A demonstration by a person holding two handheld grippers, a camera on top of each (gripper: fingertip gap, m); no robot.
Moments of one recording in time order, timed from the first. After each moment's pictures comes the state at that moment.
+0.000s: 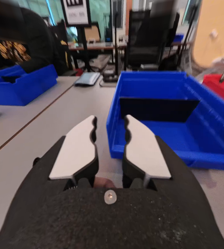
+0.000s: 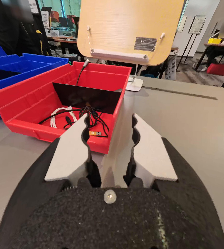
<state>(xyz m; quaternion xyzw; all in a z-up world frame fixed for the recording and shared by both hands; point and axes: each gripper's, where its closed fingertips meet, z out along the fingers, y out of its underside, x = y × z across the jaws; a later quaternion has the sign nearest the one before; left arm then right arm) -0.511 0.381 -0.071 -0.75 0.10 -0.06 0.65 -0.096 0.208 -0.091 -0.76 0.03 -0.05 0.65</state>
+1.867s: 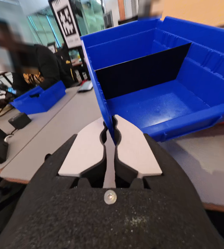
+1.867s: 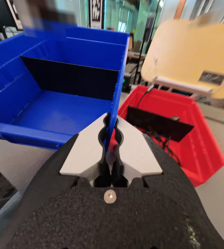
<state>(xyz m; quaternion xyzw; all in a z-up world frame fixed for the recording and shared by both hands) -0.464 0.201 -0.037 -0.72 0.16 0.01 0.67 -0.270 0.212 -0.034 -0.74 -0.08 0.01 0.67</state>
